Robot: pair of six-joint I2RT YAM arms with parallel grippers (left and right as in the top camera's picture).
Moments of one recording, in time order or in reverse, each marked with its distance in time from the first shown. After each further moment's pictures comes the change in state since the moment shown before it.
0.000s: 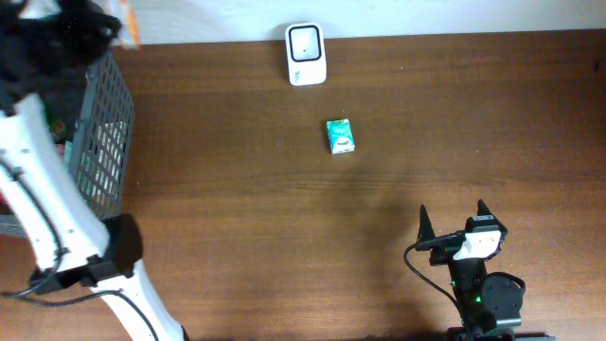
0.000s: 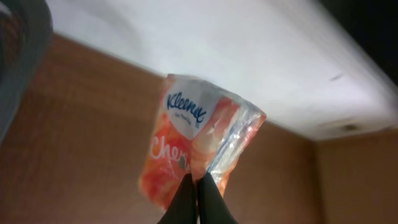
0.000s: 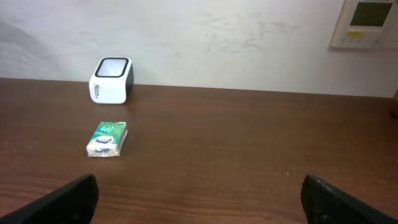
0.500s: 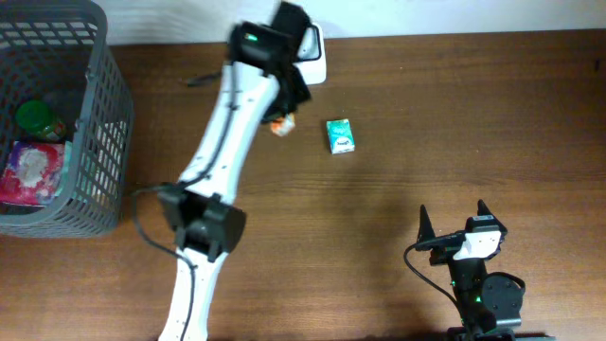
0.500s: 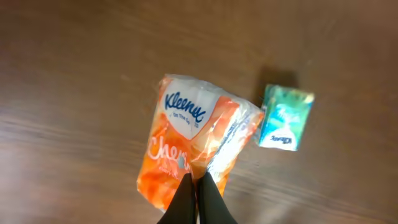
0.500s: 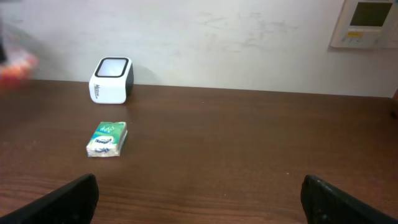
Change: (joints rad) left arm -0.647 0.273 -0.393 0.053 -0.549 -0.410; right arm 0.000 0.000 0.000 0.000 0.000 0.000
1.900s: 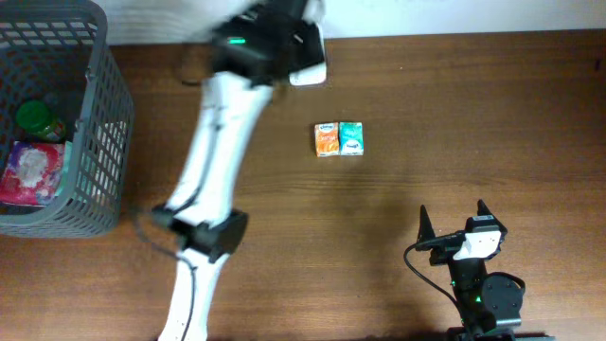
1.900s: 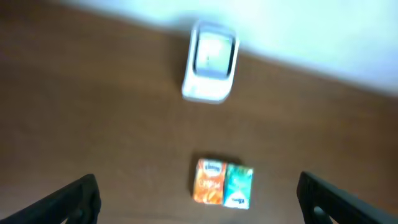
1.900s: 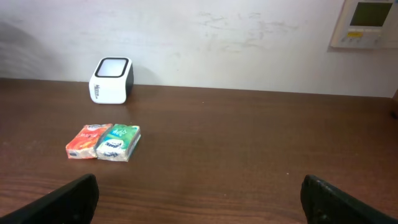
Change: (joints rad) left arm 0.011 -0.036 0.405 0.024 -0.130 0.162; right arm 0.000 0.000 0.000 0.000 0.000 0.000
